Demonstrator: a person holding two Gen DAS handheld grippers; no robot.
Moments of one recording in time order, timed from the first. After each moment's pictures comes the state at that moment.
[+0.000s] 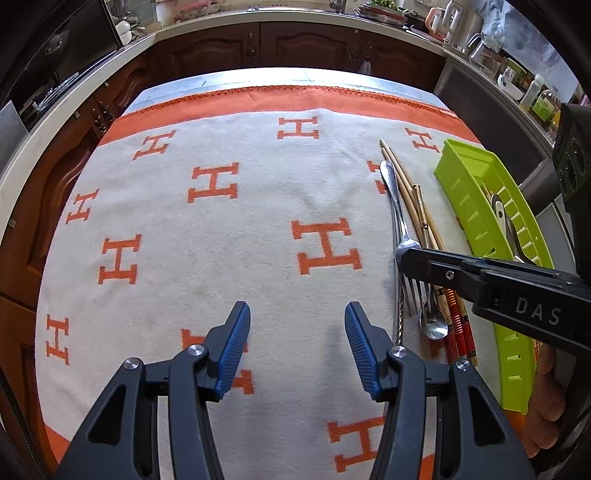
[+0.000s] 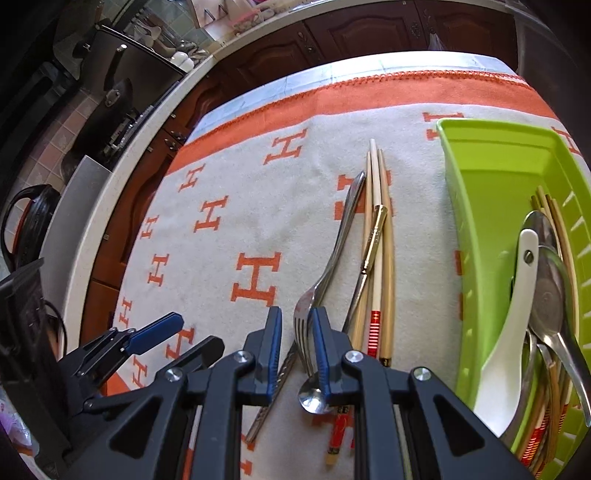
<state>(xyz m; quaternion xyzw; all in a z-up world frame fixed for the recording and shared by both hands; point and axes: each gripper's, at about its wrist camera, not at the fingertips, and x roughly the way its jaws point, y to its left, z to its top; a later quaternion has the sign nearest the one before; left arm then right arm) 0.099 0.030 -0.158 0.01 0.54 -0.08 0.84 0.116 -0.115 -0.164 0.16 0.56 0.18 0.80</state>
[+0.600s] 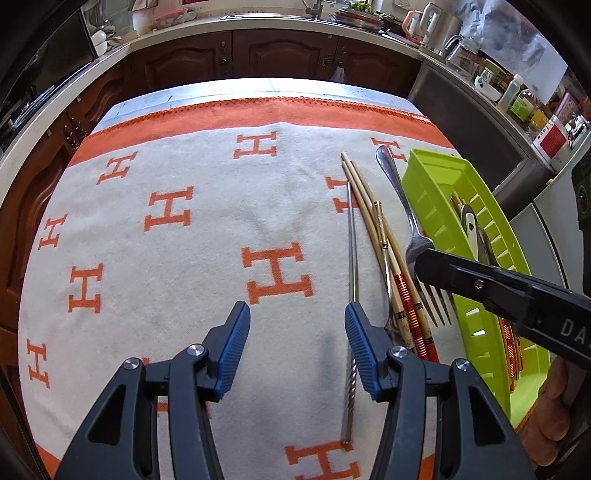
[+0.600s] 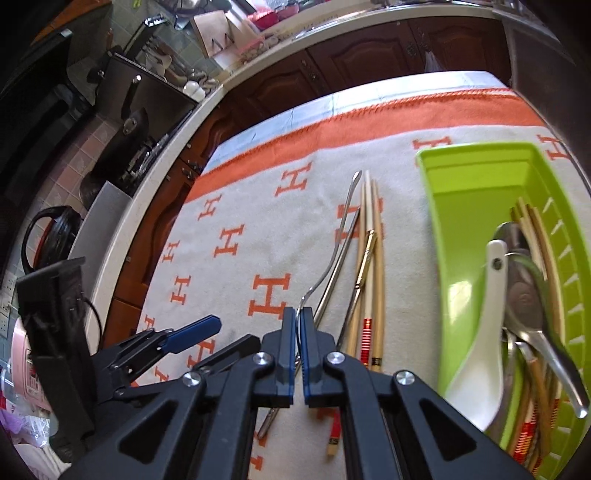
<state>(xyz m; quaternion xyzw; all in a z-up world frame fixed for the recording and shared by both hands) 0.112 -0.002 -0.152 0.00 0.52 -0.13 0.84 0.099 -0.143 -0.136 0.20 0.50 0.19 0.82</state>
